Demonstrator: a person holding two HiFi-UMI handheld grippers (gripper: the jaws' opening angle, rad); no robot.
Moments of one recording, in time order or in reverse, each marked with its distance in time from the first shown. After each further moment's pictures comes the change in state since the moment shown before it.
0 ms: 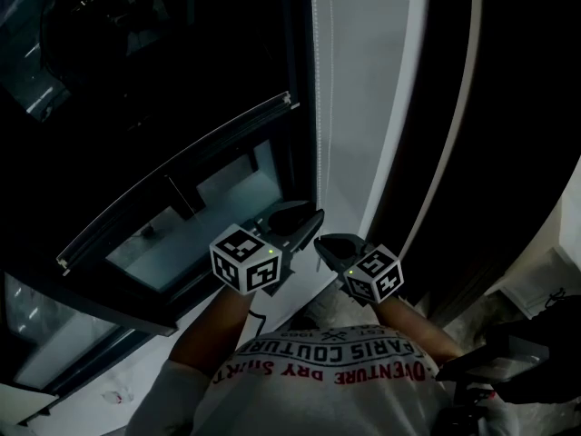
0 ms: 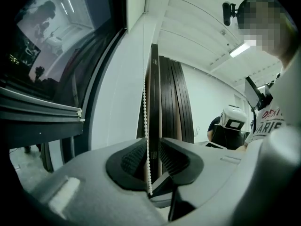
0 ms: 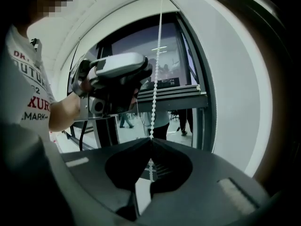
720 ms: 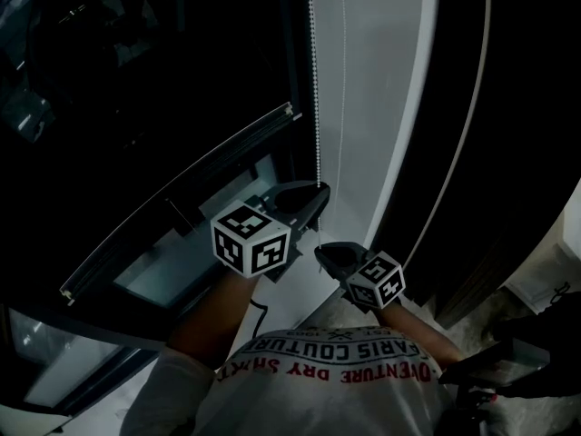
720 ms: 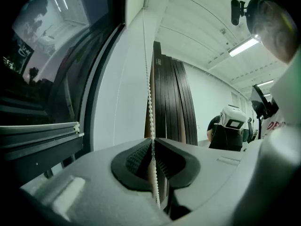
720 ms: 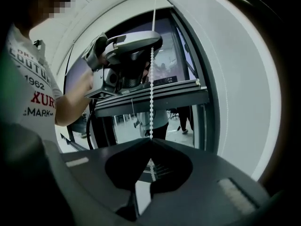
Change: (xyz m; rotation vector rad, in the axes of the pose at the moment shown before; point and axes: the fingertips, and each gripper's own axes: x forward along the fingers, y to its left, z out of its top) left arm 0.029 0.042 0.053 0.031 0.038 -0.045; right arm 0.033 -0.009 0.002 0.060 0.005 0.012
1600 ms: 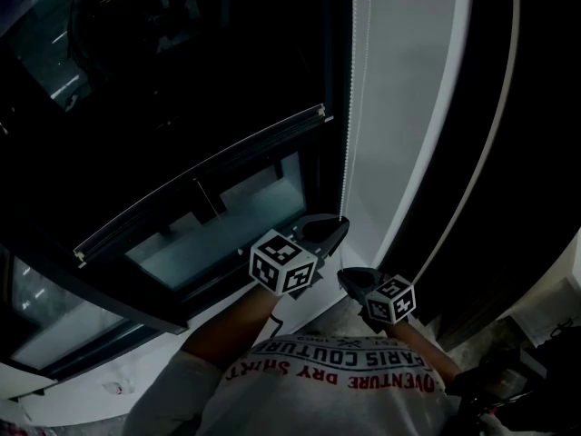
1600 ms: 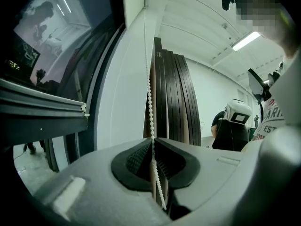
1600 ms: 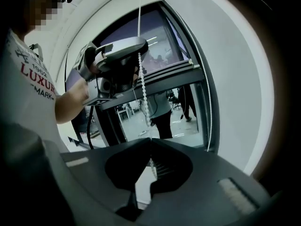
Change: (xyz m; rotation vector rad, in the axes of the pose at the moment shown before) left arm -0.007 -0.016 -0.079 -0.018 0.006 0.079; right arm -0.019 0.001 -0.083 0.104 0.094 0.044
